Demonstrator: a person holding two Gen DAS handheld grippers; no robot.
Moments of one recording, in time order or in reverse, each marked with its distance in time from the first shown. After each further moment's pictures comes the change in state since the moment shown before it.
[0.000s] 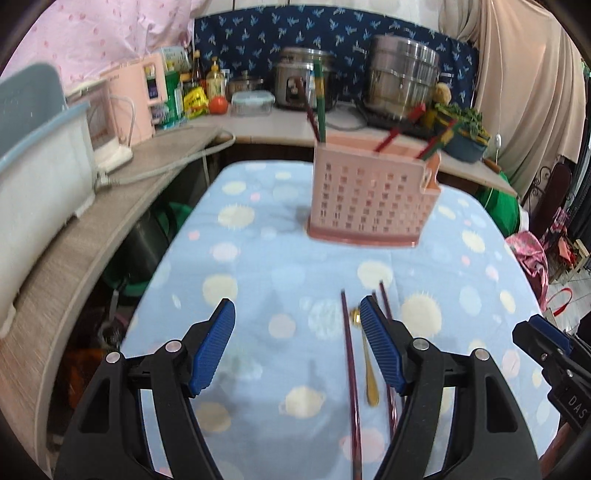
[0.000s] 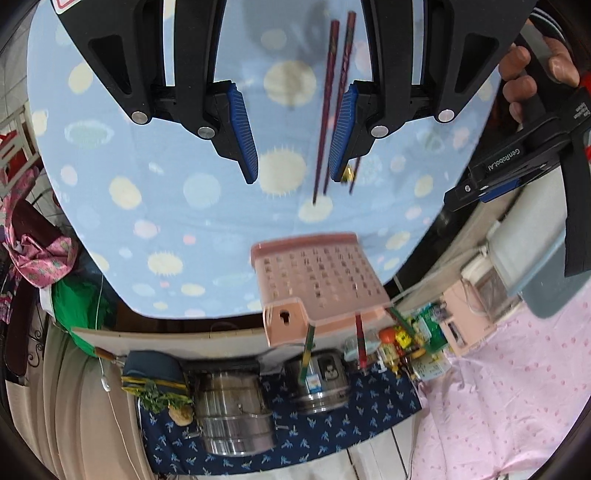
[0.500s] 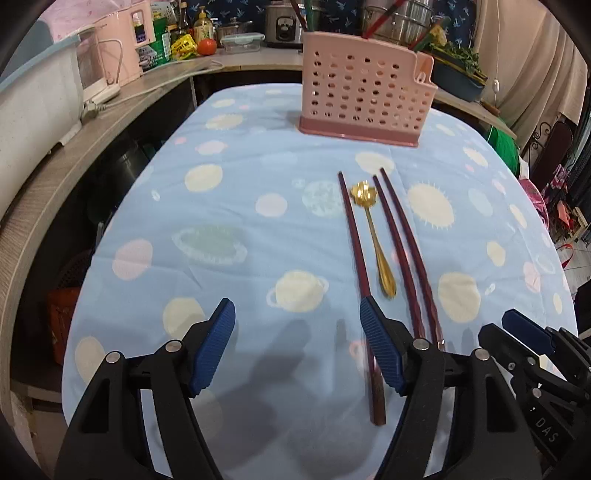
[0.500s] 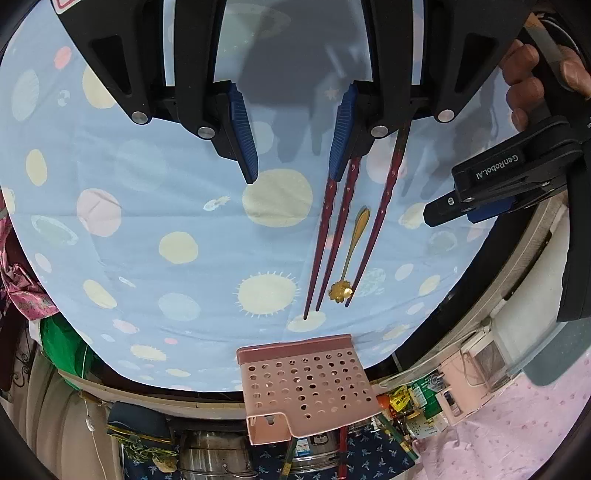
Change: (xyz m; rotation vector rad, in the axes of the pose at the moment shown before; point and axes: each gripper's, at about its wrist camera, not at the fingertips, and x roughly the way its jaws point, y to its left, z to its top) left arm 0.024 -0.004 -0.085 0.032 0.181 -0.013; right arm 0.031 0.014 -0.085 -0.054 0.178 0.010
